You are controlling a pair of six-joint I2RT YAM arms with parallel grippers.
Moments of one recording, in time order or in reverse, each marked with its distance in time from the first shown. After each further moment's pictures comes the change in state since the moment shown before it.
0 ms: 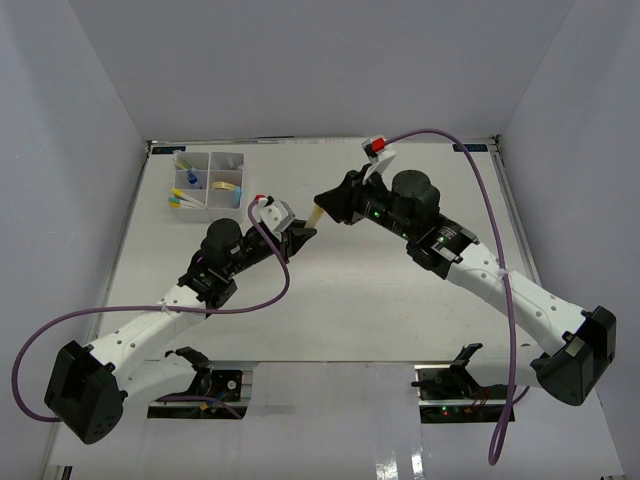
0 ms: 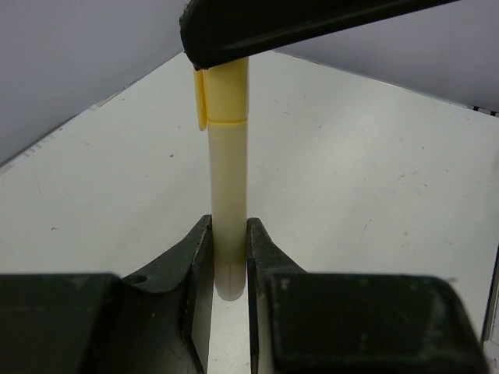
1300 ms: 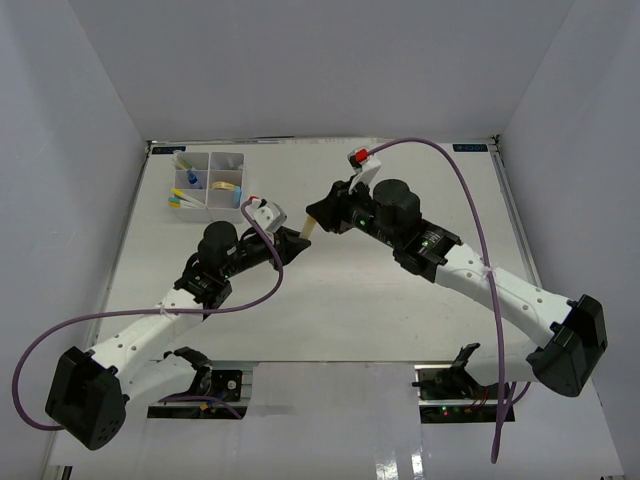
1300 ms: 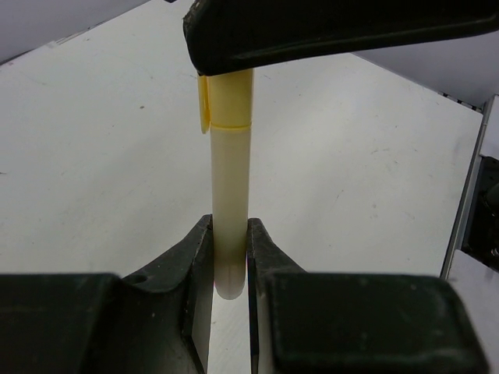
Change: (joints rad) left arm 0.074 -0.024 -0.053 -0.051 0.084 -0.115; right arm 0.068 0.047 -0.035 0.003 0.085 0.006
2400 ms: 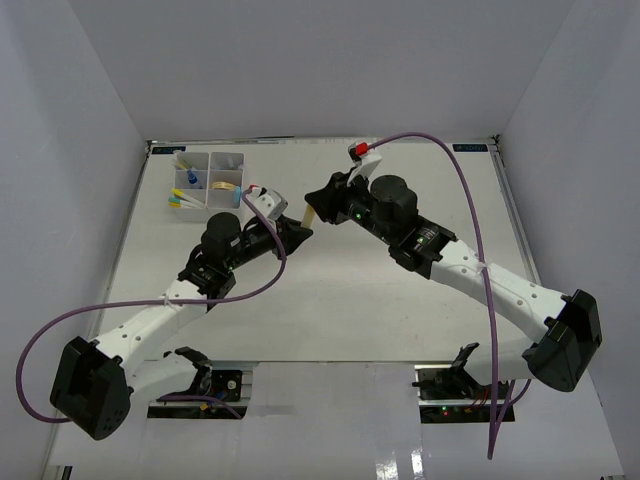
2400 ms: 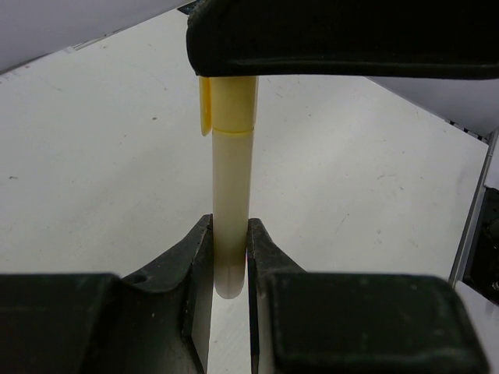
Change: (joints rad) left arm 0.003 0.057 0.055 0.024 -0.058 -0.051; right arm 0.007 0.042 0.033 0.044 0.072 -0.018
